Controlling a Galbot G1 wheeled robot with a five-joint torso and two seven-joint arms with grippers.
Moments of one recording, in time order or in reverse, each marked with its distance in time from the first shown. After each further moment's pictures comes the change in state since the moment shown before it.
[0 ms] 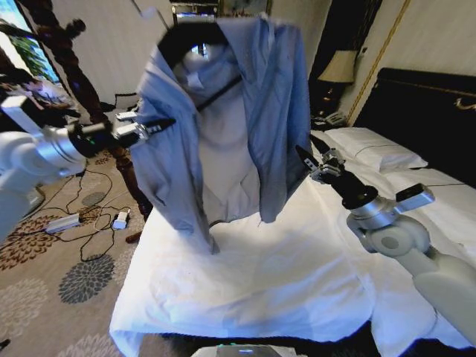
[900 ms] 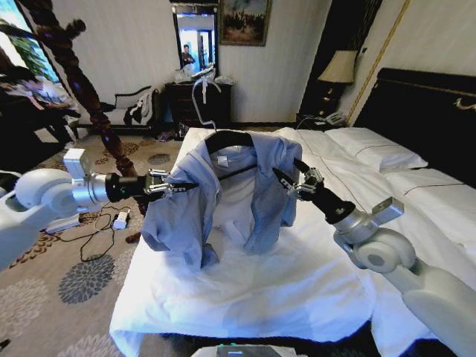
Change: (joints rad) left arm 0.162 0.098 0.093 -0.177 0.099 0.006 -0.050; right arm -0.070 0.049 -0.067 0.066 -0.138 -0.094 0.130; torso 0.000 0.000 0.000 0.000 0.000
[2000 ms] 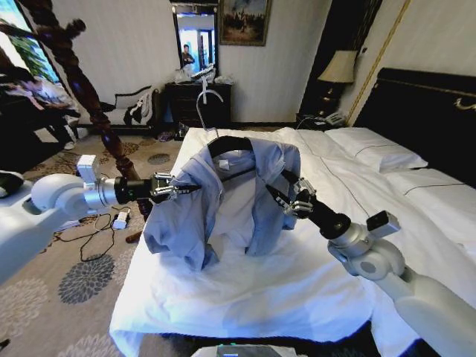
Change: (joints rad) left arm -0.002 -0.073 0.015 0.049 0.050 -0.004 0.003; right arm -0.032 0.040 -0.034 -0.017 -0.002 0.058 -0.229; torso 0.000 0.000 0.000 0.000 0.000
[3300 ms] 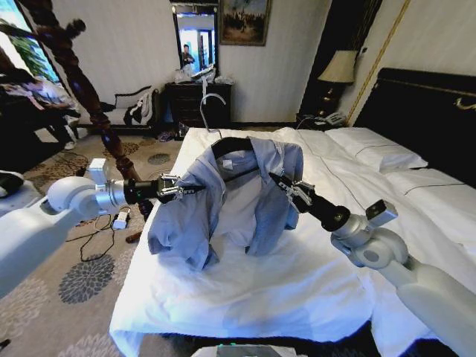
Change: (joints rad) left arm -0.031 -0.092 0.043 0.041 0.035 -0.004 0.002; right arm 0.137 -0.067 -0.041 -0.043 0.104 -0.084 -0.049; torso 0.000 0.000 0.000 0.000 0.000
